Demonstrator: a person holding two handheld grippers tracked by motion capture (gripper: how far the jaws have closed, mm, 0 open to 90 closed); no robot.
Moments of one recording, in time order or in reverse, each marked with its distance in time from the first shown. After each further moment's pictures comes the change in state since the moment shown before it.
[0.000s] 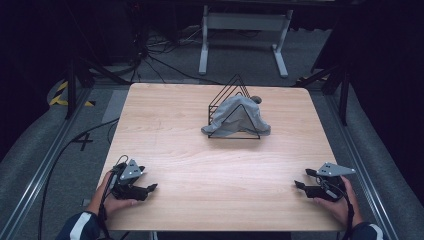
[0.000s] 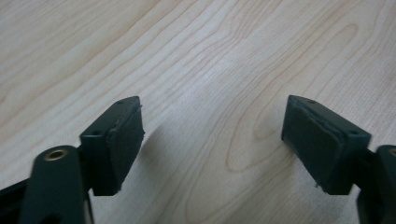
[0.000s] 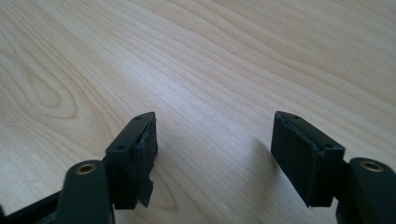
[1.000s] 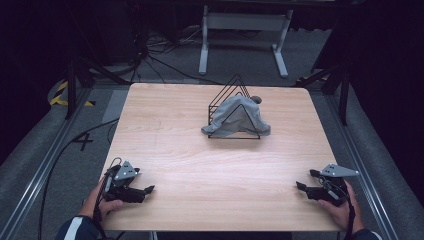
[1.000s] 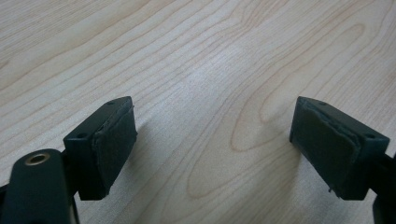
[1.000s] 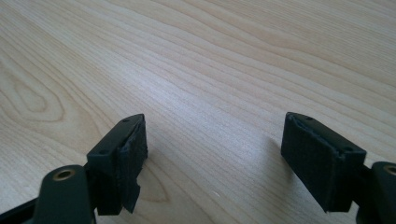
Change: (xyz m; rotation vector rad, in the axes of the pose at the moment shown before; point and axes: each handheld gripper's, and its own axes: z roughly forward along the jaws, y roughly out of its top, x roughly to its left) left arm 0.002 -0.007 -0.003 0.003 -0.005 -0.067; right arm -0.002 -0.006 -0.002 -0.003 -0.034 0.071
